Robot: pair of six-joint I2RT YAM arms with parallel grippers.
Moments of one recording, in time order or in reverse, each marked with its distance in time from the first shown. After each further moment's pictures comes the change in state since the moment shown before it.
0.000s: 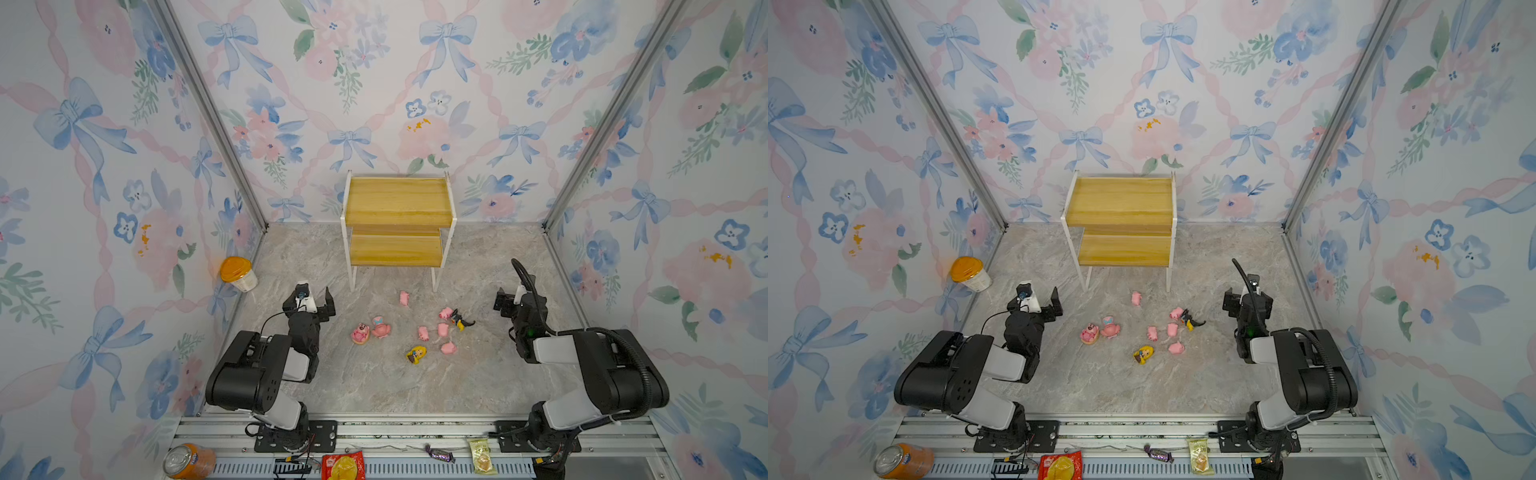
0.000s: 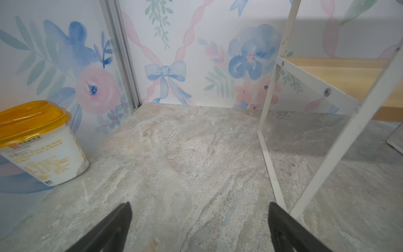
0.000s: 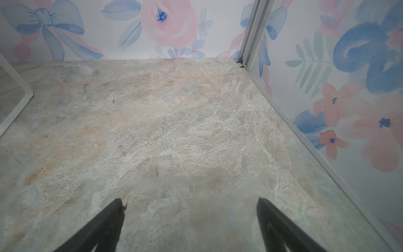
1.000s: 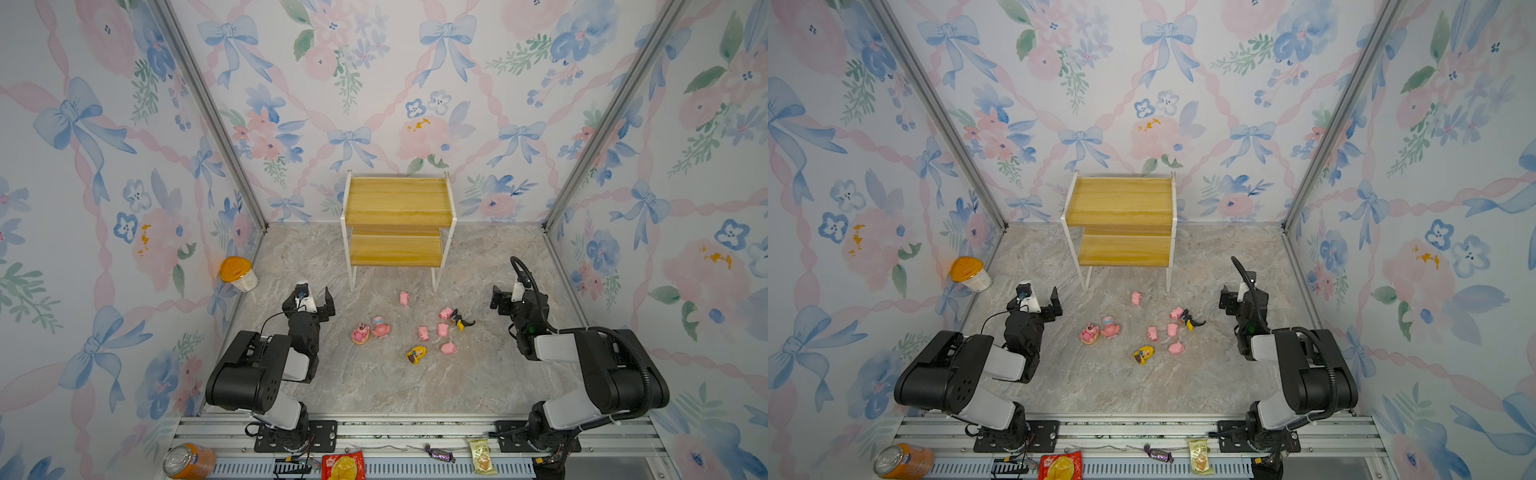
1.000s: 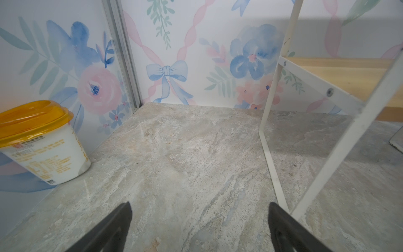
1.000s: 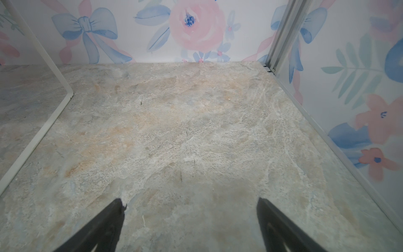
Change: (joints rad) left arm -0.010 0.000 0.000 0.000 -0.015 0.007; right arm -0.024 -0.004 0.027 -0.019 -0.140 -0.011
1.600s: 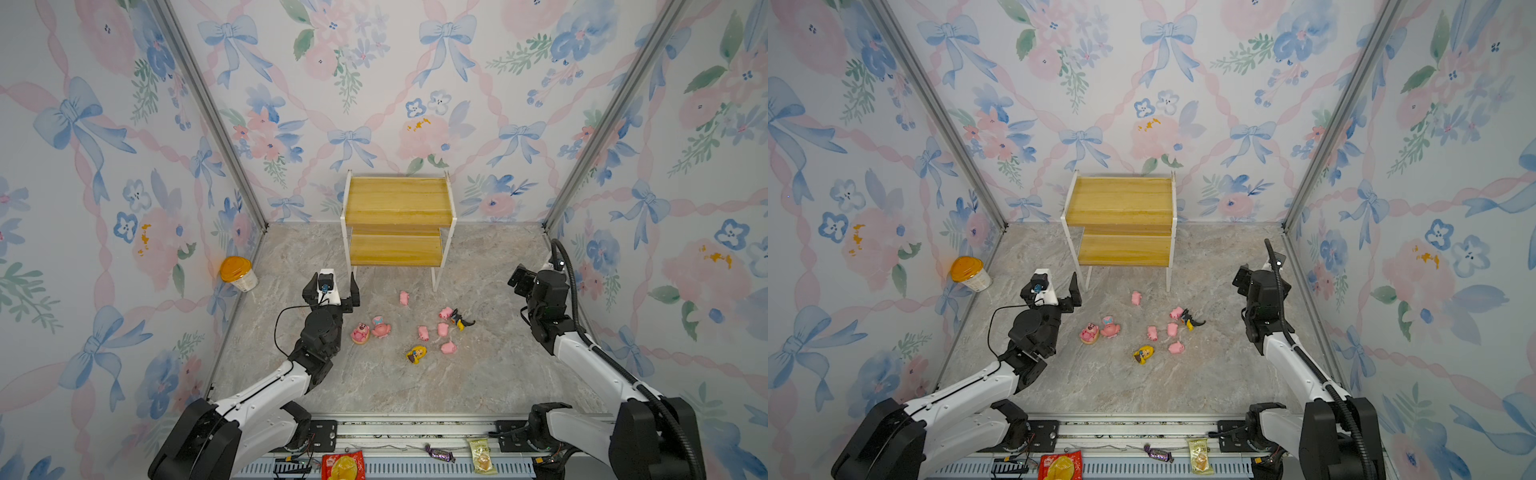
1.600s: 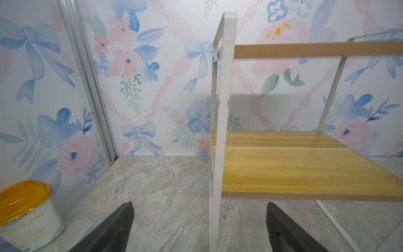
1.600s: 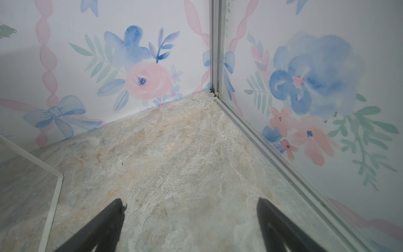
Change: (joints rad) left arm -0.457 -0.579 0.183 -0.588 -0.346 0.022; right arm 0.045 -0.420 0.238 -0.662 0.297 0.291
